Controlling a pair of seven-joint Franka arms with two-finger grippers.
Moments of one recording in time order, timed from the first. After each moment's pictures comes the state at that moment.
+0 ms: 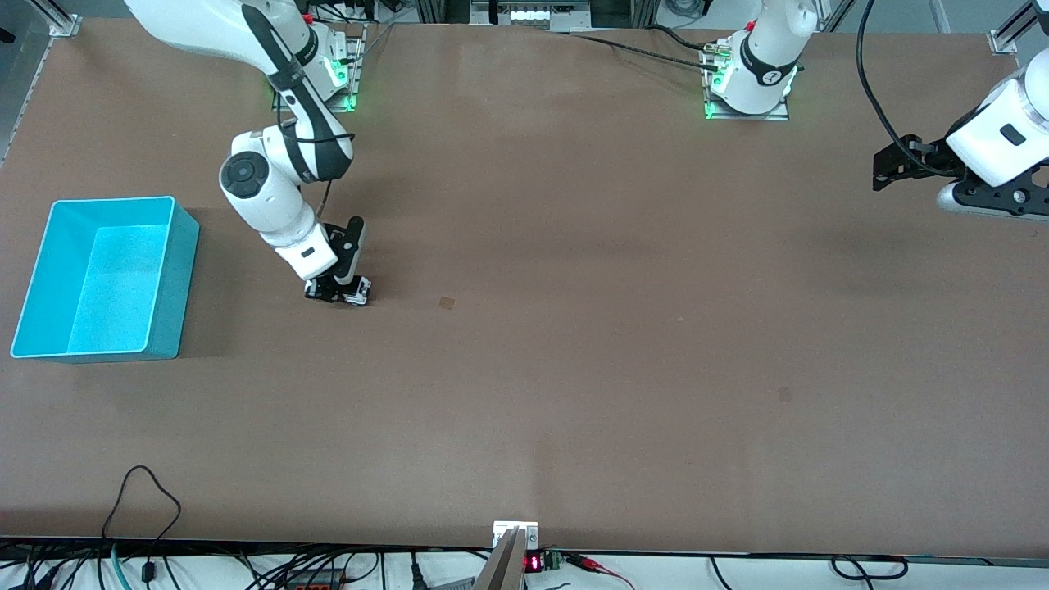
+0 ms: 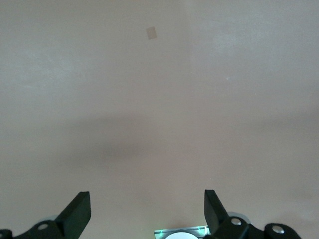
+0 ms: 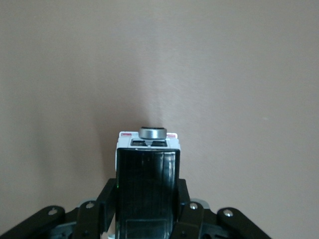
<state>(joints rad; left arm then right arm) -0.08 -0.02 0.03 -1.64 0.04 1.49 0.09 0.25 0.29 0.03 -2.32 0.00 2.76 -1.16</state>
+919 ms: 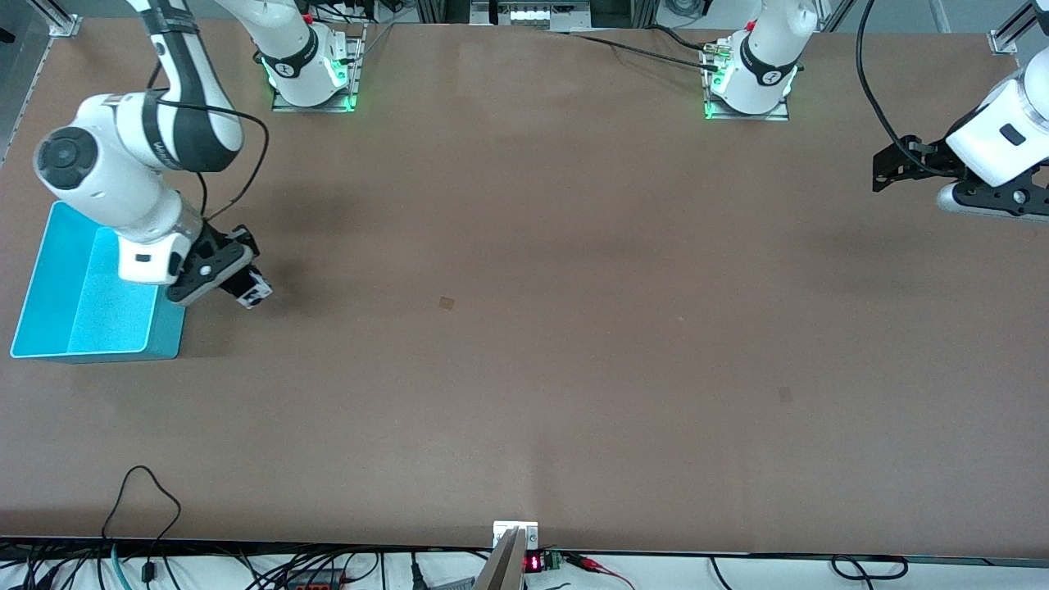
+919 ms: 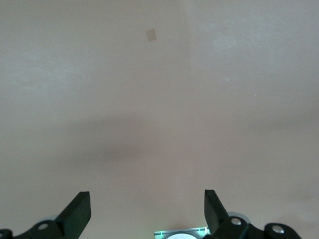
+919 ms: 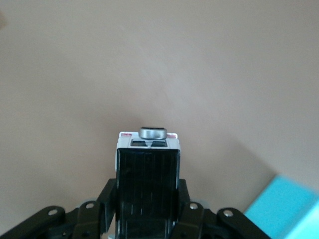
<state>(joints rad) -0.08 -0.02 0.03 -1.64 0.04 1.49 0.09 0.04 0.10 -0.01 -2.14 -0.01 2.27 -0.63</state>
